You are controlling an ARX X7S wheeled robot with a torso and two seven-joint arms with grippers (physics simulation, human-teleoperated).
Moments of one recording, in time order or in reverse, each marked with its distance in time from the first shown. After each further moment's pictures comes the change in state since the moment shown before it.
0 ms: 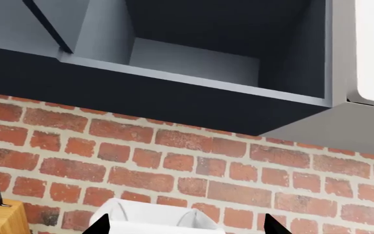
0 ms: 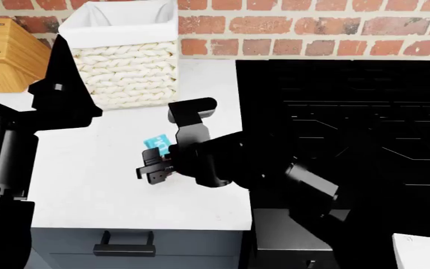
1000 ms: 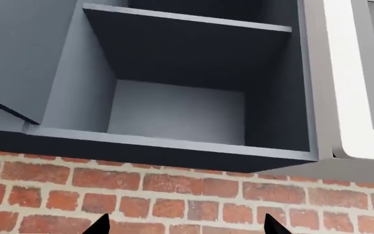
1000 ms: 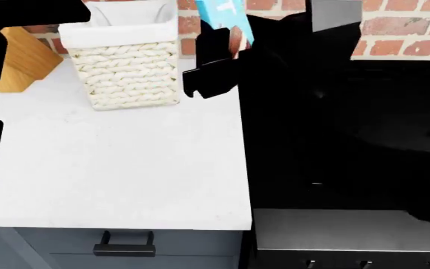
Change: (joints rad) left arm -0.557 -0.030 0.091 -0.095 -0.236 -0.293 -0.178; right arm 0.238 0.647 0.252 -1.084 -0.089 -0.254 0.479
